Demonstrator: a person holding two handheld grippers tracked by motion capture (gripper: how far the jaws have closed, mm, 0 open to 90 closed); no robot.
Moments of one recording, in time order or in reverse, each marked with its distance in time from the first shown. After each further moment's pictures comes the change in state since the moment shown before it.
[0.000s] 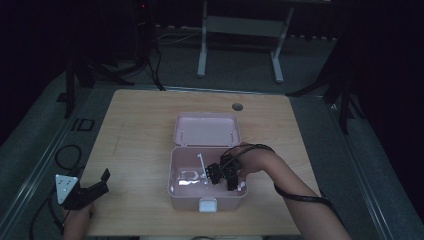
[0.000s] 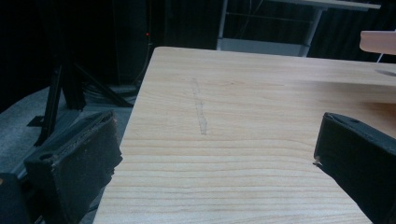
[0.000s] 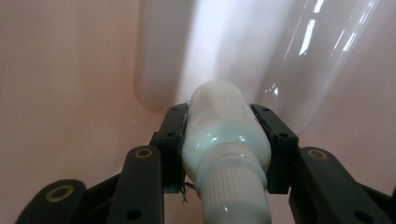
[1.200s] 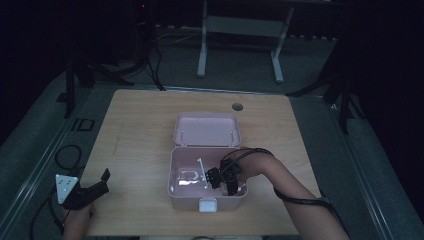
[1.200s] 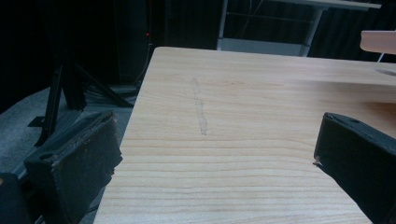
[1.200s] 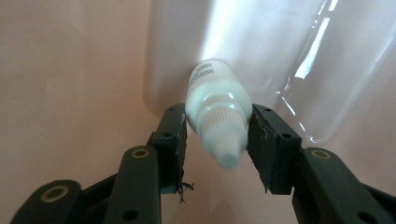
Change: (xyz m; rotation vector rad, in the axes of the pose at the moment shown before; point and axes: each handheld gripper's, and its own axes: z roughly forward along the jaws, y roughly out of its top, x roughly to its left) left arm 0.000 0.000 0.000 0.000 0.001 0.004; right arm 0.006 0.002 0.009 -0.003 0.024 -0.004
